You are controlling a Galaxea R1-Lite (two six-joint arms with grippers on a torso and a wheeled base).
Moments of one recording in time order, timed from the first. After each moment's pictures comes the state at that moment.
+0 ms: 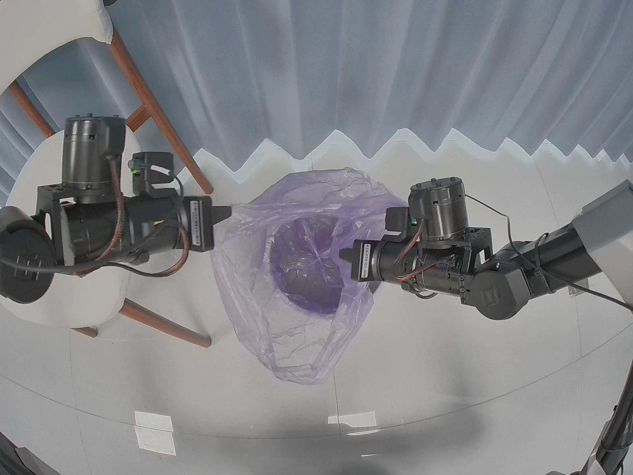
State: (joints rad) left arm -0.43 1.58 -1.04 -0.21 -0.11 -0.15; right arm 0.63 2.06 -1.23 -0.43 0.10 0.37
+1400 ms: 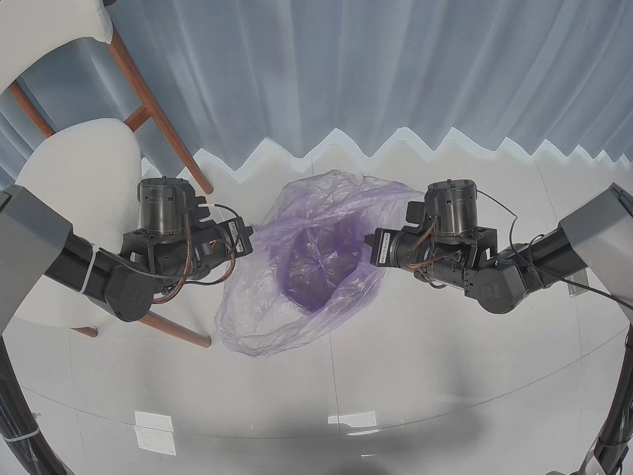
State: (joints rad) left arm -0.35 1.99 -1.02 -0.68 -0.09 -0.44; right arm 0.54 2.12 -1.22 -0.54 0.03 0.36
